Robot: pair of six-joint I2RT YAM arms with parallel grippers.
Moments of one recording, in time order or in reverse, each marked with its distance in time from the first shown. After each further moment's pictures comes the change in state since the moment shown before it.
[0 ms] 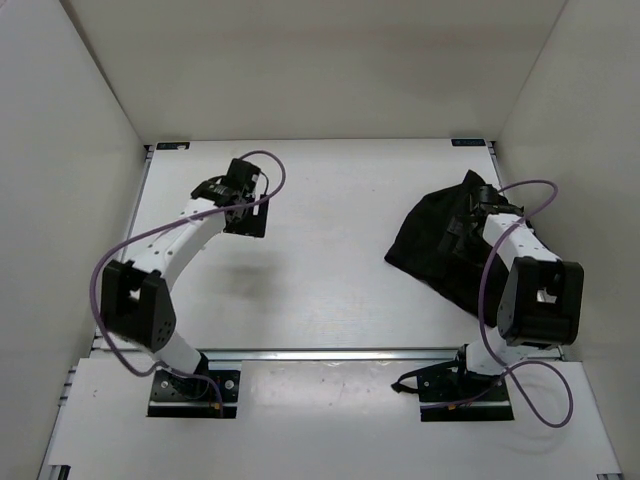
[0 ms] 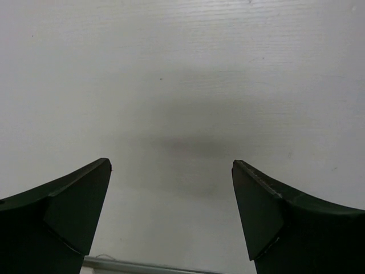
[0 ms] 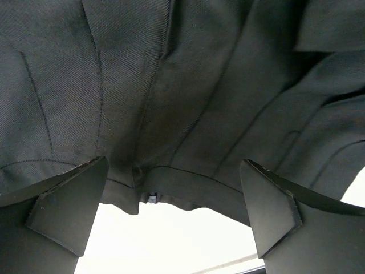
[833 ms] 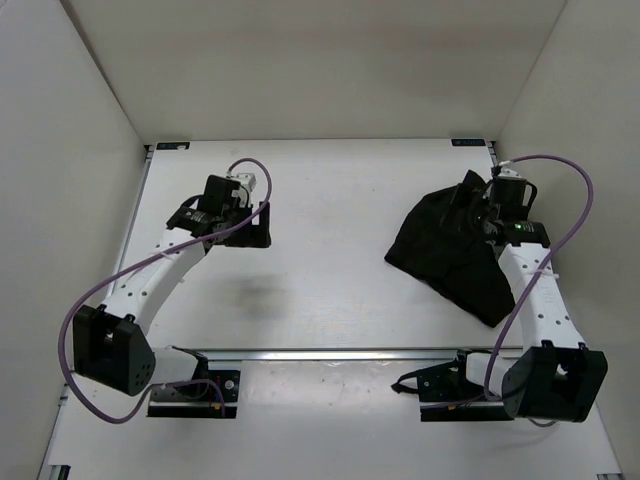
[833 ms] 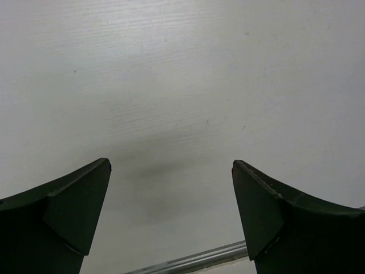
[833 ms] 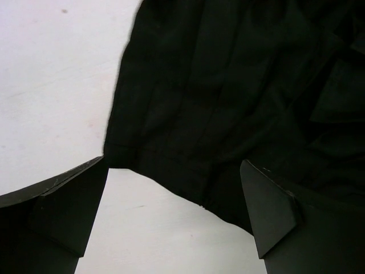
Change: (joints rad) left arm 0.043 -0.296 -0.245 0.184 0.358 -0.039; right arm 0.047 -0.397 0.000 0.149 -0.177 -0.087
